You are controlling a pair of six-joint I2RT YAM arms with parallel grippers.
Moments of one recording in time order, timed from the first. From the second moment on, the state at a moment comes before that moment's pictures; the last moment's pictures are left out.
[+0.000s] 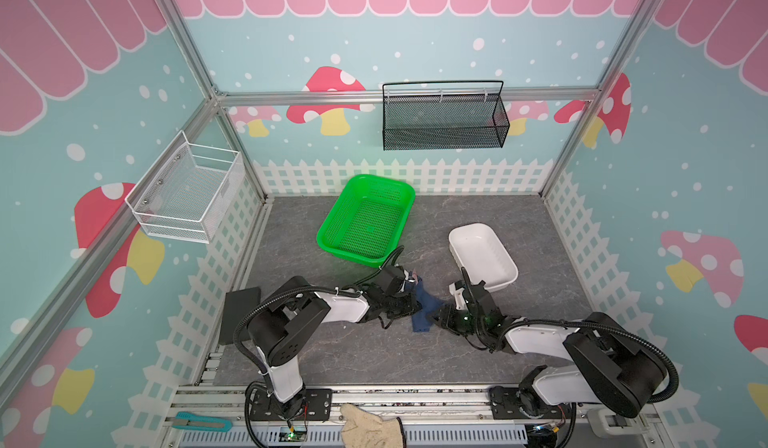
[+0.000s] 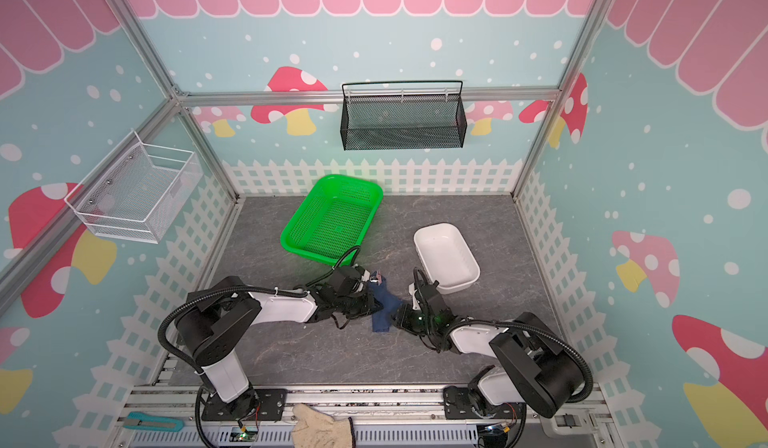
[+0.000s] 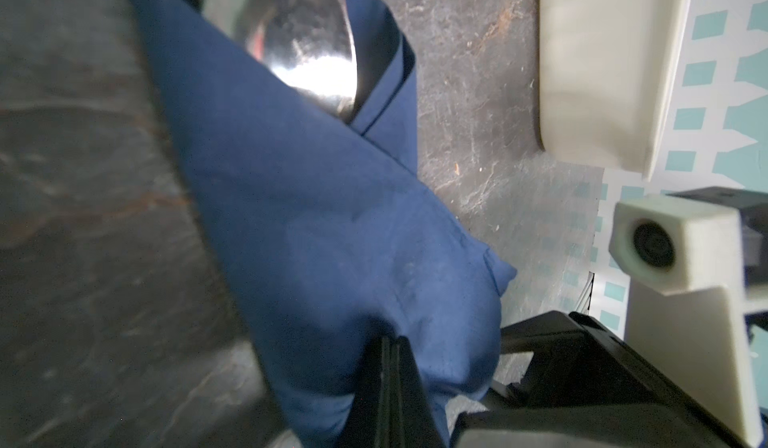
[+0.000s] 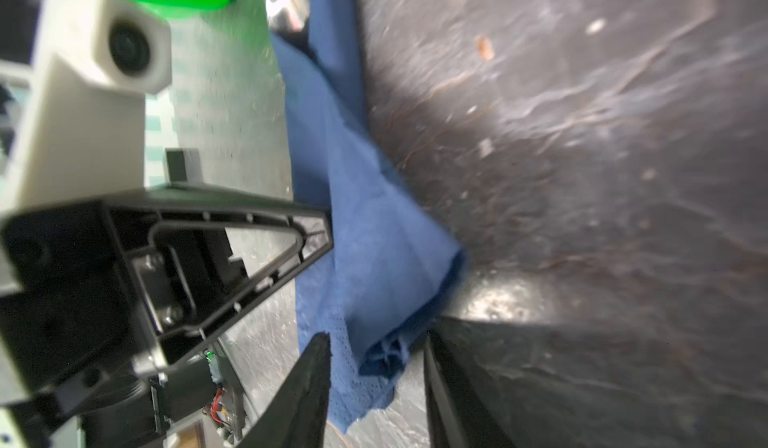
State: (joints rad) left arm -0.77 1.79 0.79 0.19 0.37 -0.97; right arm 0.61 1.38 0.31 0.34 -0.37 0.99
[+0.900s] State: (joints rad) left arm -0.77 1.79 0.78 0.21 0.37 -0.97; right arm 0.57 1.63 0.37 0.62 -0.45 0.95
